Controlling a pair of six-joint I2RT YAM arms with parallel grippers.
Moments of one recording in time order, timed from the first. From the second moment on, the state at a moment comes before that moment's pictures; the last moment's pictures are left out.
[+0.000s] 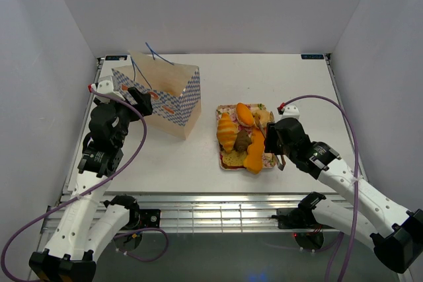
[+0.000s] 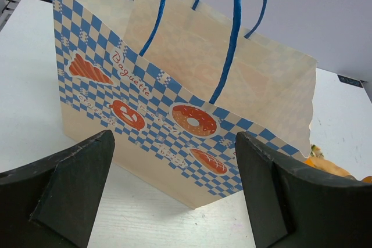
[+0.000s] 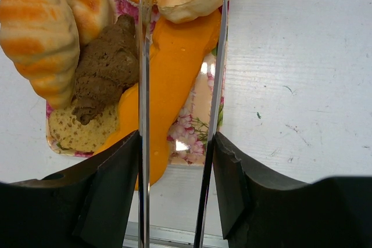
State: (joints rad) left arm -0.23 0.76 0.84 -0.19 -0.19 -0.33; right arm 0.67 0.87 0.72 -0.60 0.33 0.44
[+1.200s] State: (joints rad) left arm -0.23 0.76 0.84 -0.19 -0.19 -0.33; right arm 0.48 0.91 0.67 -0.52 0.17 0.48
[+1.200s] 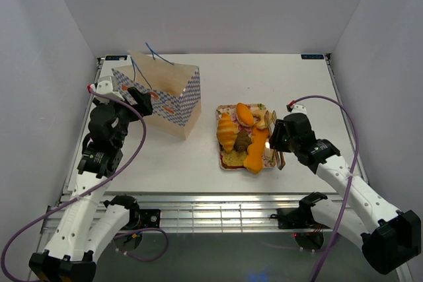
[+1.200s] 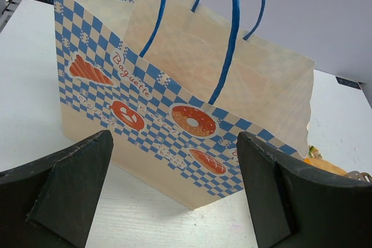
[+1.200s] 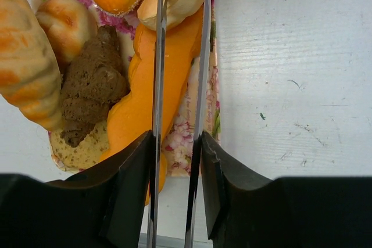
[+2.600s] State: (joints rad) left arm -0.23 0.75 0.84 -0.19 -0.19 -0.34; right arm 0.45 0.88 0.80 -0.55 0.08 0.43
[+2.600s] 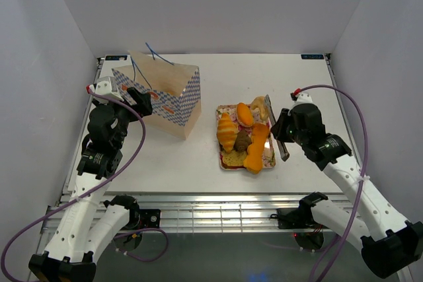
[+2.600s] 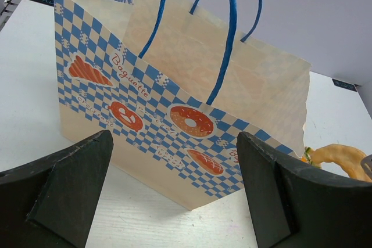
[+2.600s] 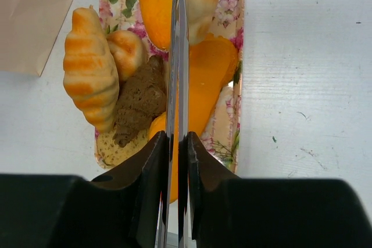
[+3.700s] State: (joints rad) left arm -0.23 0.75 0.84 -0.19 -0.19 -0.35; right arm 0.70 1.17 1.41 -0.42 -0.24 0.31
